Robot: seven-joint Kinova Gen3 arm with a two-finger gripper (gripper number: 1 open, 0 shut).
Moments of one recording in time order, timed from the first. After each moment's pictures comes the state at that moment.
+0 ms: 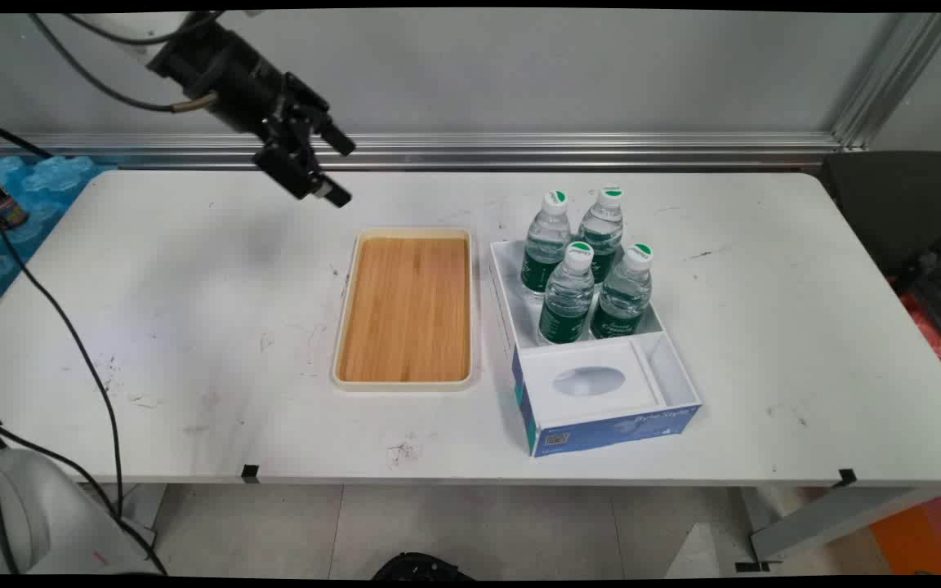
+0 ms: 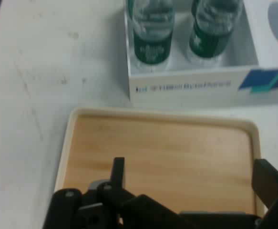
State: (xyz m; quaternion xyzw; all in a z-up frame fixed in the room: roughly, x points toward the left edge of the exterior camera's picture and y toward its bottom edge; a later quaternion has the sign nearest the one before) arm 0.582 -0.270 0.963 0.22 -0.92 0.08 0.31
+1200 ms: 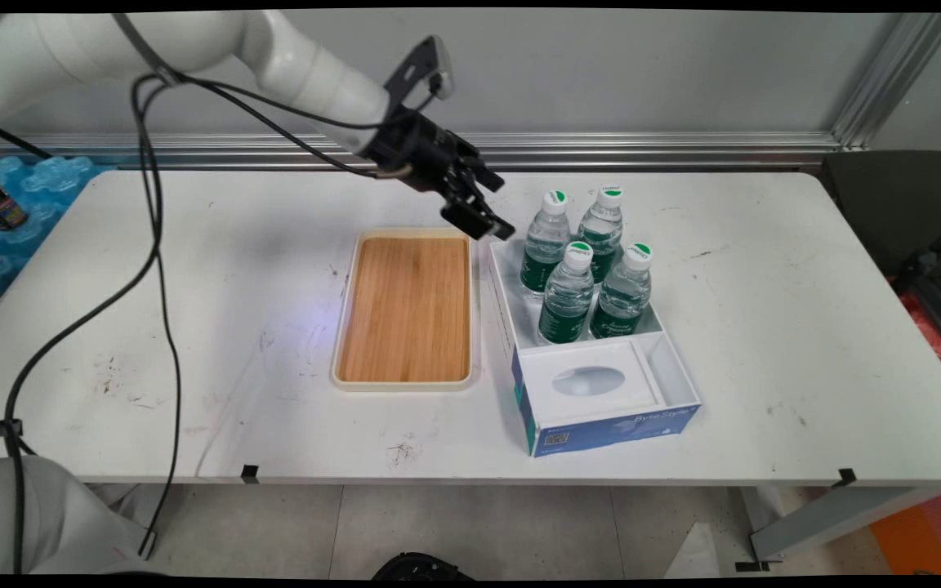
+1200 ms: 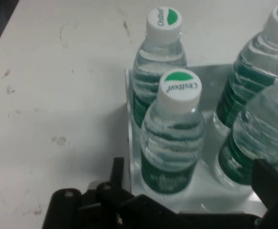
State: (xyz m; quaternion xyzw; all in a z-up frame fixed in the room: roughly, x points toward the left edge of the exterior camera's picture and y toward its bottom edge) arm 0.457 -0.349 0.849 0.22 -0.89 0.10 0.39
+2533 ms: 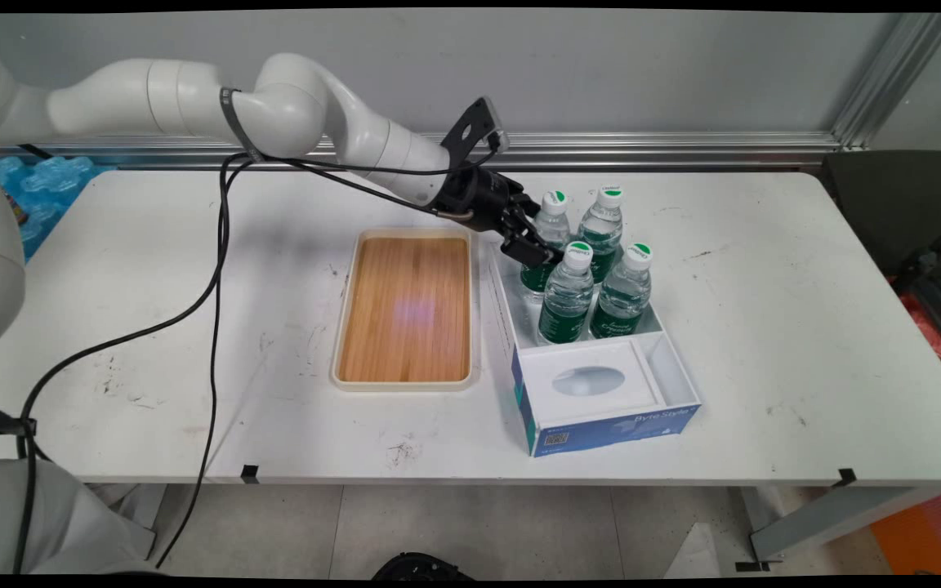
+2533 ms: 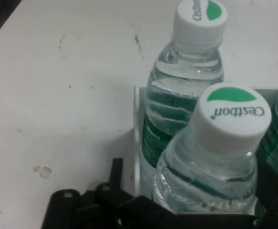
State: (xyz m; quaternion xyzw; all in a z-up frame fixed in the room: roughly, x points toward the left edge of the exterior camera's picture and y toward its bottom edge) arm 0.410 -0.376 0.770 0.25 -0.86 0.11 0.43
